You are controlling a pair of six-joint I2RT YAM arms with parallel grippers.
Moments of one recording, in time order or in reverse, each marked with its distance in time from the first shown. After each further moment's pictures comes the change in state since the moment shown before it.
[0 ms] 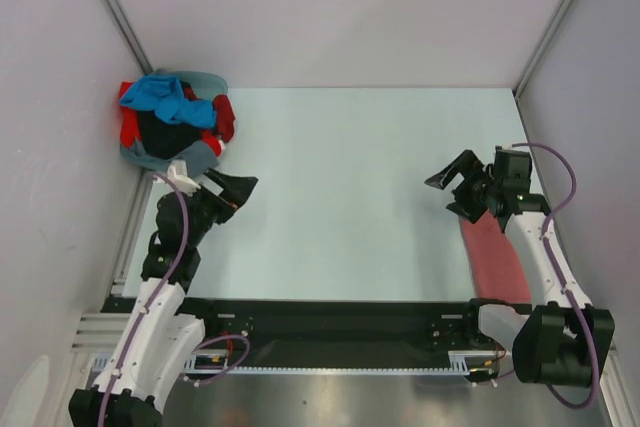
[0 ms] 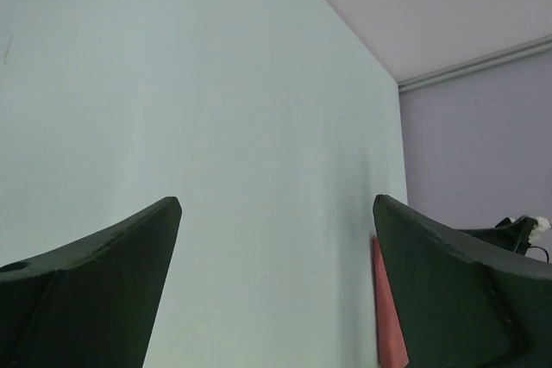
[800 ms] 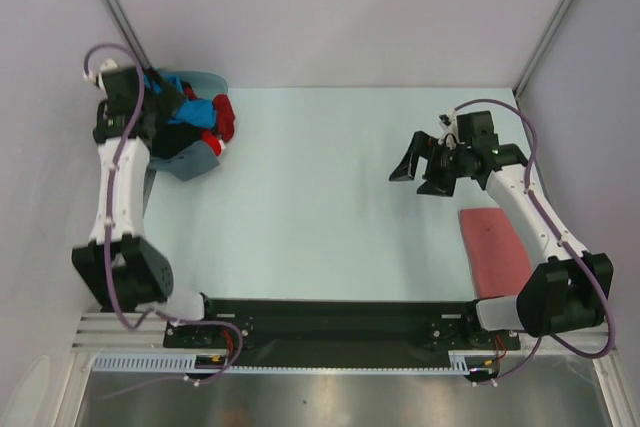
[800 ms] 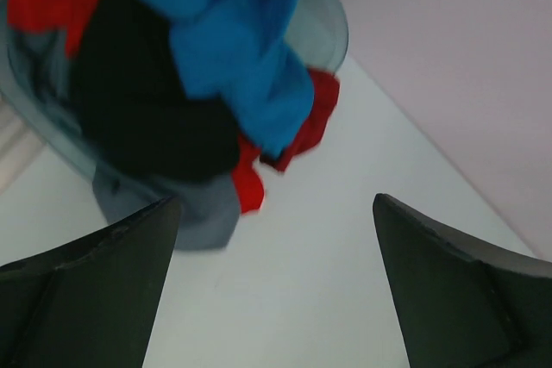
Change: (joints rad) left arm 0.313 0.821 1.030 -0.520 -0.252 0.285; right arm 0.236 0.282 0.393 -0.280 -0.110 -0.290
